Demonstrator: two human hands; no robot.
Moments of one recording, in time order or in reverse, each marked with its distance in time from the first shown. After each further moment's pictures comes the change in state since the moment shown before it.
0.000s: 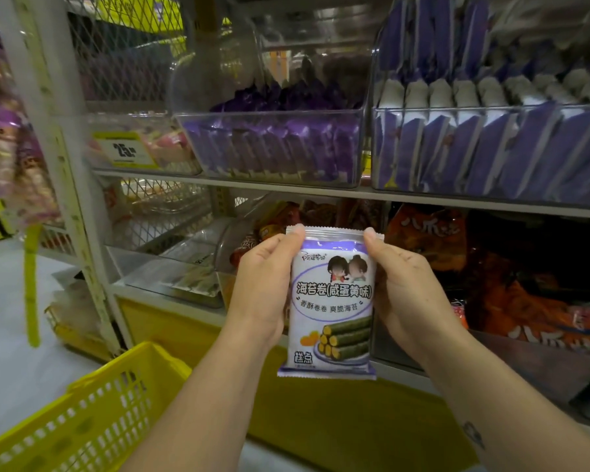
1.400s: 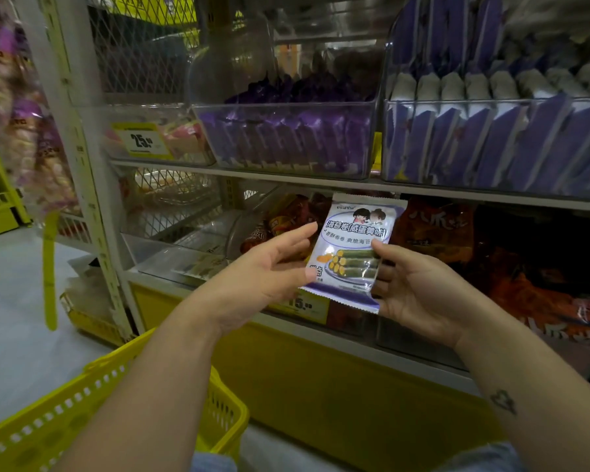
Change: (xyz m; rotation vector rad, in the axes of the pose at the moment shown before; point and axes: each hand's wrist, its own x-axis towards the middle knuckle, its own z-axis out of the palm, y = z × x) left_hand -0.001 0.014 -0.047 0.377 -0.419 -0.089; right_hand -0.001 -0.009 -0.017 0.153 -0.163 0.363
